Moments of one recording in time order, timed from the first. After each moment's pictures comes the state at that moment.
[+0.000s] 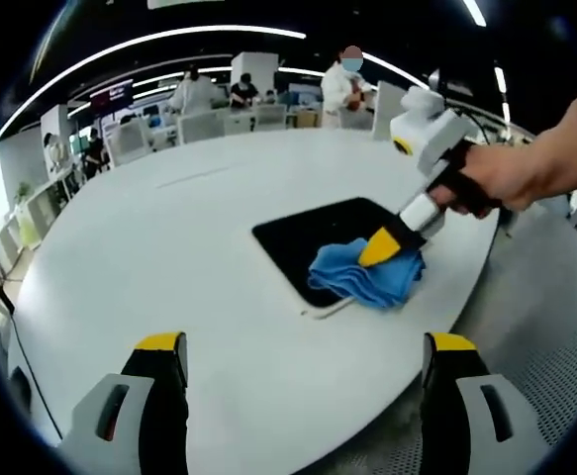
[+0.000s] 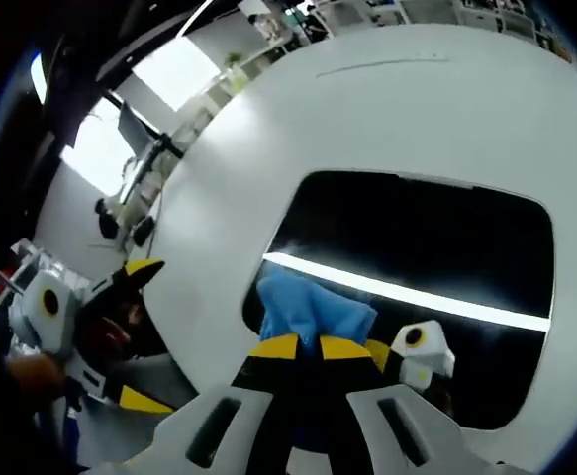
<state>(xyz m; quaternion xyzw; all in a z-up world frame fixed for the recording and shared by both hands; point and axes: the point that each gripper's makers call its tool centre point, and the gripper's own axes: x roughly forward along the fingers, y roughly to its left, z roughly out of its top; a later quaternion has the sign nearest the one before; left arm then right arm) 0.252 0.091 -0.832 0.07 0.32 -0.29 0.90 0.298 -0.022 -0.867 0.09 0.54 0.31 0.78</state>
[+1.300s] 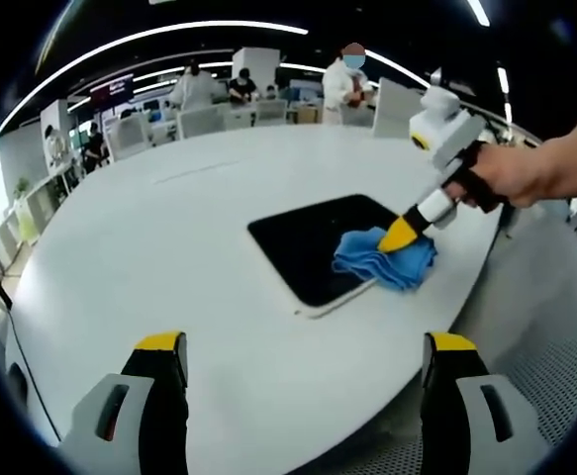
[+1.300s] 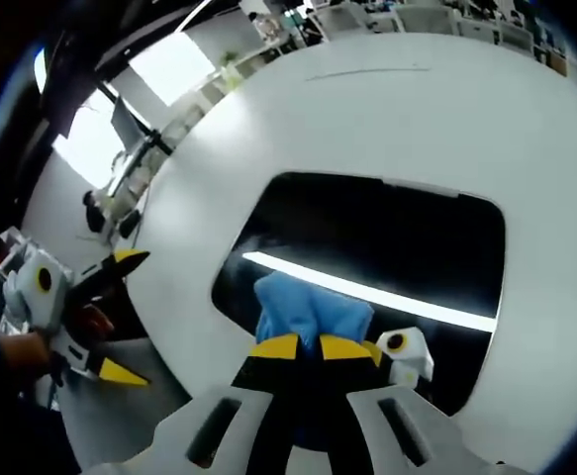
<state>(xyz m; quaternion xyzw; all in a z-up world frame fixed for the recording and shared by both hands) 0.252 0.083 -0.831 0.06 0.32 -0.29 0.90 0.299 -0.063 -0.868 0.05 0.53 0.29 0.80</state>
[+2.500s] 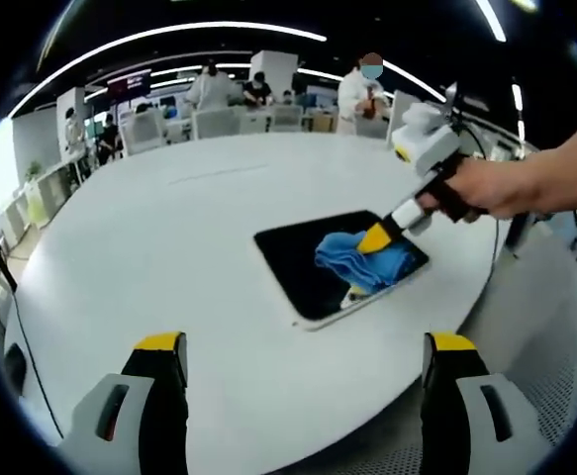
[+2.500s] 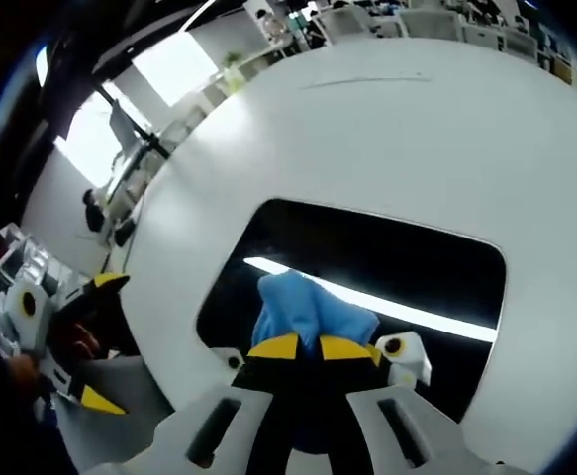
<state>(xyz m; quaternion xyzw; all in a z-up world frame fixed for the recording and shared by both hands) 0.256 0.092 -0.822 0.05 0.32 -0.23 0.92 0.340 -0.060 -0.867 0.04 0.52 0.30 0.80</state>
